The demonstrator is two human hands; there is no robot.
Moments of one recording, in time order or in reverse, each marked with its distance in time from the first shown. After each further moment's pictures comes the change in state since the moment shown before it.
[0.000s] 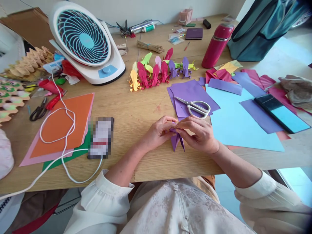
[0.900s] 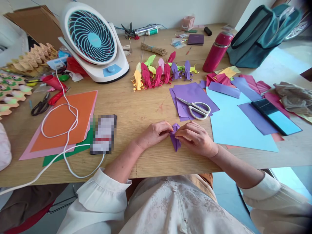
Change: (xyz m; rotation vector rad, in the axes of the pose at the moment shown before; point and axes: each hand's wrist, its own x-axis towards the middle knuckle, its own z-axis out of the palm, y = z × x) left_hand -0.014 -0.010 -0.014 0.184 -0.103 0.061; right_hand -0.018 -0.005 0.001 -0.023 -0.200 -0.043
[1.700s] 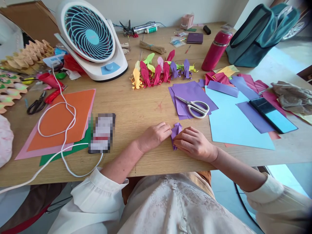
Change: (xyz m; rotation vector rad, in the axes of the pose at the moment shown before) left_hand -0.008 0.009 0.006 0.662 -0.124 0.212; right_hand -0.016 -0.009 0.001 -0.147 -0.176 -0.116
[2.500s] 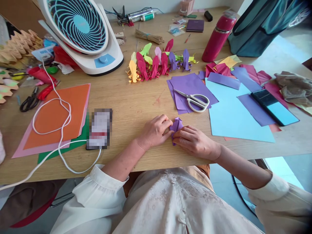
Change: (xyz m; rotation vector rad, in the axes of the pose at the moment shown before) left_hand 0.005 0.015 0.003 -0.146 0.043 -0.290; right_hand -0.011 -0.005 -0.002 0.011 -0.142 -0.017
